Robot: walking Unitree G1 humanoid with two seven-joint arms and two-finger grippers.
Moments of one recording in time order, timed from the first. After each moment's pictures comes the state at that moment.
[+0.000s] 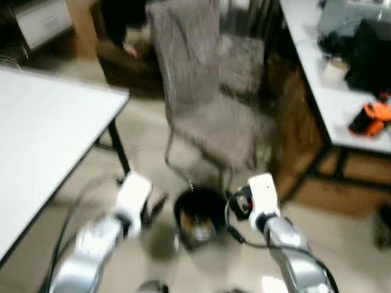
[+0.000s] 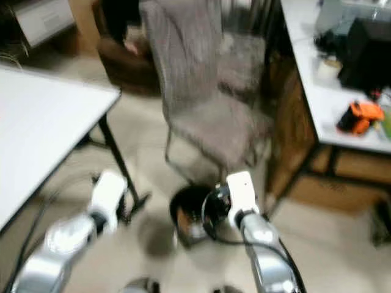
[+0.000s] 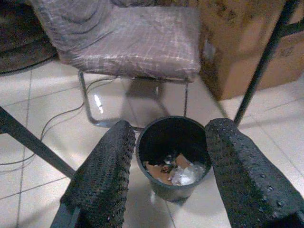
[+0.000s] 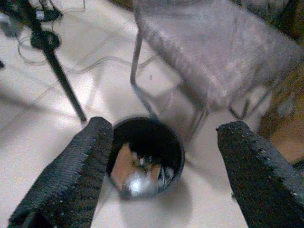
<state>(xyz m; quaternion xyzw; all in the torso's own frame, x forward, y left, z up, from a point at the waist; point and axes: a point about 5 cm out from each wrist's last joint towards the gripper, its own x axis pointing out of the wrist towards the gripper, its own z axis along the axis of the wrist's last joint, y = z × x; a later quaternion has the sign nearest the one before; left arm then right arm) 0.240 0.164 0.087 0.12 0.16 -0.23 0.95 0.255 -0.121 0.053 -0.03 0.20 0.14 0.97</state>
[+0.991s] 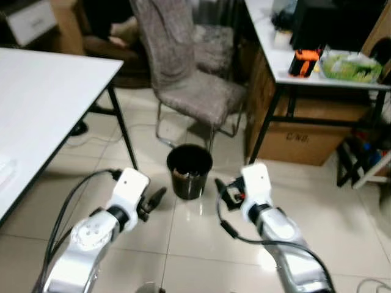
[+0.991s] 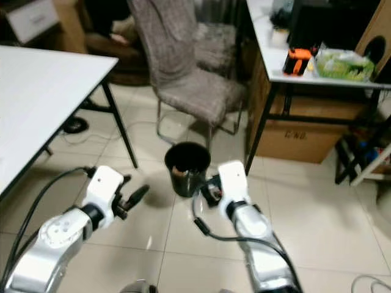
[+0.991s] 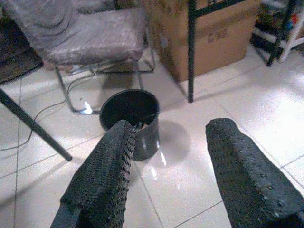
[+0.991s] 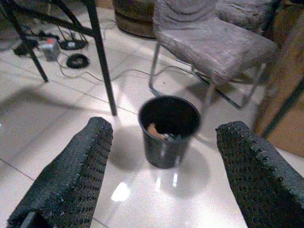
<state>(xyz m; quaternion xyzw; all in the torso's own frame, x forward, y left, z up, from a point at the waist) 0.244 0.163 0.102 0.12 0.14 -0.24 0.95 0.264 -0.107 0.080 -0.02 0.13 0.18 0.98</state>
